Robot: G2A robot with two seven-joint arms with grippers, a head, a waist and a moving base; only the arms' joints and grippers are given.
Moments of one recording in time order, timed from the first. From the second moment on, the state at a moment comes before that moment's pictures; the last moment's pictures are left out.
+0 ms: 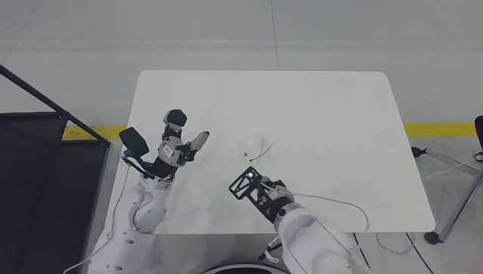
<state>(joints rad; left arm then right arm) 1.43 -1.31 -1.45 -1.66 1.04 -0.57 0.42 -1.25 -1.25 0.80 -2.19 -1.64 0.00 1.24</state>
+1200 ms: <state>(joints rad) 1.43 -1.31 -1.45 -1.66 1.04 -0.57 0.42 -0.93 -1.44 0.65 -1.75 -1.62 0.09 1.44</state>
